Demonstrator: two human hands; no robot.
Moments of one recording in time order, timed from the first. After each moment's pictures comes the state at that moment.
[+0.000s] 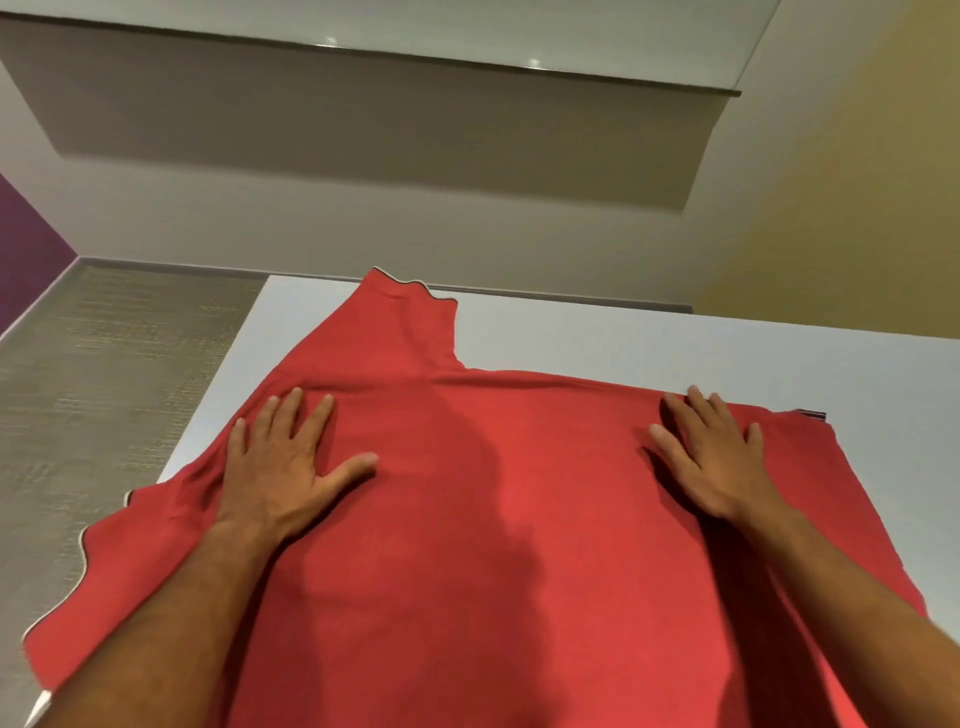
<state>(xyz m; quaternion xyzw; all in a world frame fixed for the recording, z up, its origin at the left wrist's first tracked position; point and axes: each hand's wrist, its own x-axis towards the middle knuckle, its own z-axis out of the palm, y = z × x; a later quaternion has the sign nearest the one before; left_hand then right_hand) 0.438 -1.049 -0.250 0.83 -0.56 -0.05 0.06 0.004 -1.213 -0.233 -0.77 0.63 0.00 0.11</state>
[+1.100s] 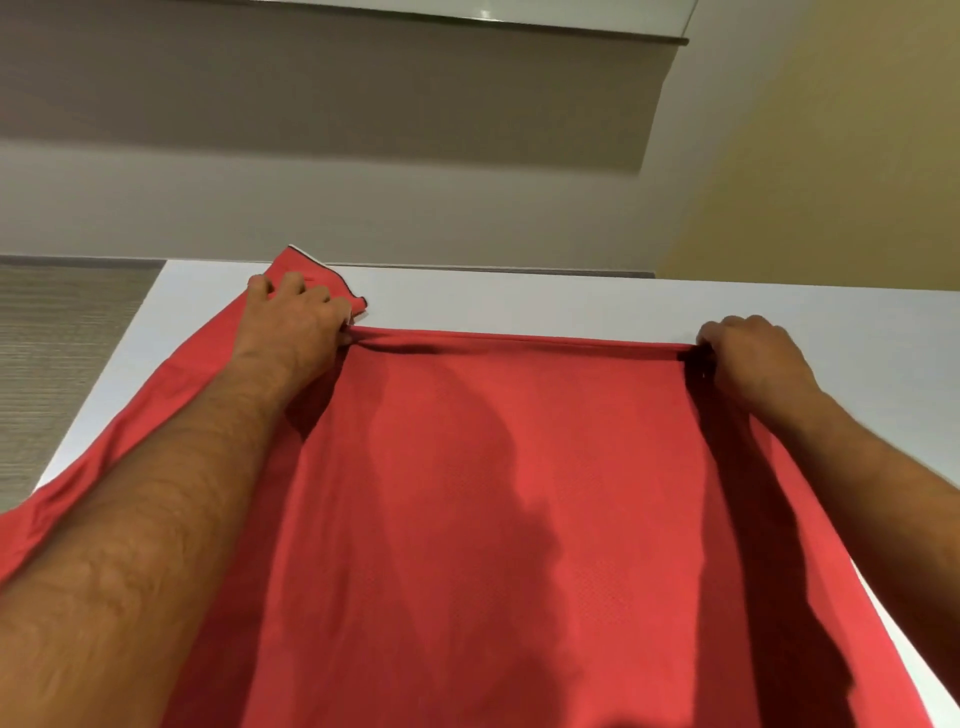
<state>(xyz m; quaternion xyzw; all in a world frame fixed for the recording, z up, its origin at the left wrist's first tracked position) 0.398 -1.206 -0.214 0.72 -0.68 0.14 -0.02 -0.073 -1.311 -0.205 -0.80 0.59 0.03 -0.10</state>
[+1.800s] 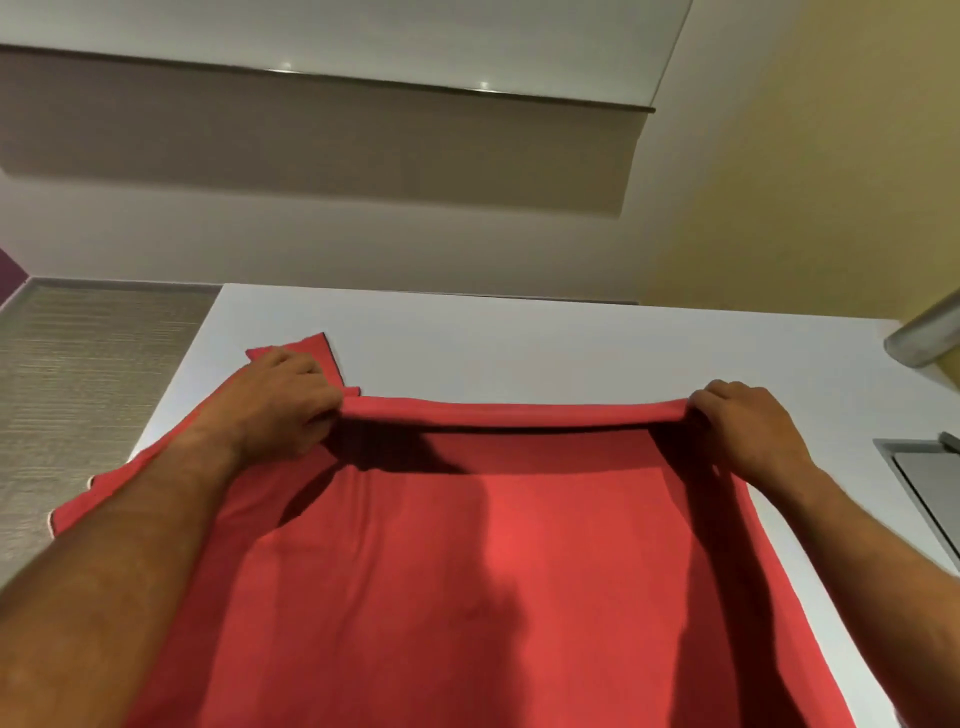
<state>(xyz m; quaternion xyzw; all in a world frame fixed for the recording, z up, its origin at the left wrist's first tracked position) 0.406 -1.079 -0.159 0.53 -0.84 0.12 0.03 -0.111 -1.200 -0.159 -0.85 0.51 0.01 -0.11</state>
